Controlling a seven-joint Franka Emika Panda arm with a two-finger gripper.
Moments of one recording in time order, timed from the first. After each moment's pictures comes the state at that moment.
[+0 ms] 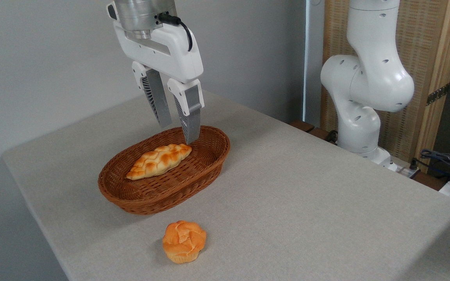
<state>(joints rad) -0.07 -0.02 -0.01 -1.61 -0.03 1.56 0.68</state>
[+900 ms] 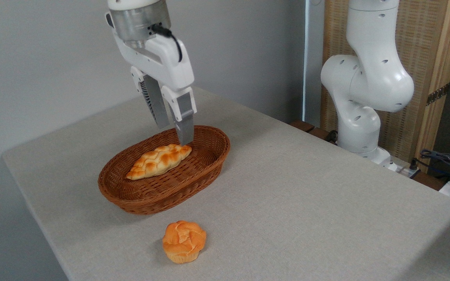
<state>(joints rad) -0.09 -0.01 -0.05 -1.65 -0.06 1.59 0.70</state>
